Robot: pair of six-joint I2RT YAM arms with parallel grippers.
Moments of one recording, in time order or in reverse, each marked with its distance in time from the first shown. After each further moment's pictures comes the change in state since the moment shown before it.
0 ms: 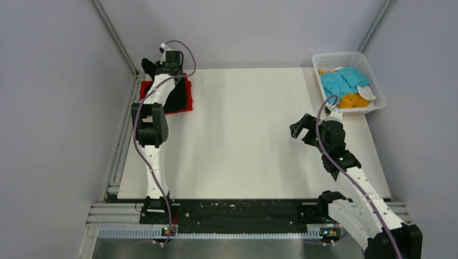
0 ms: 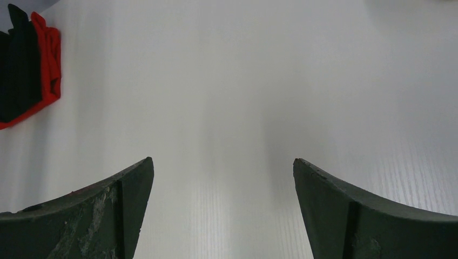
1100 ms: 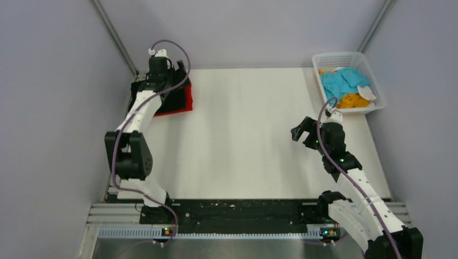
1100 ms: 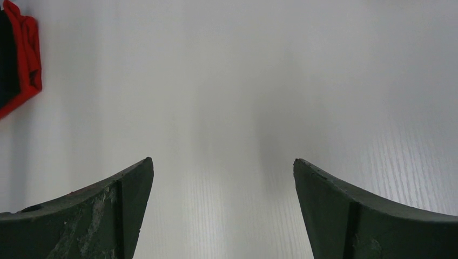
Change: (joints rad) left arm 0.016 -0.480 -0.463 0.068 0.723 -0.418; right arm 0.000 -0.005 0.000 -0.069 0.018 0.006
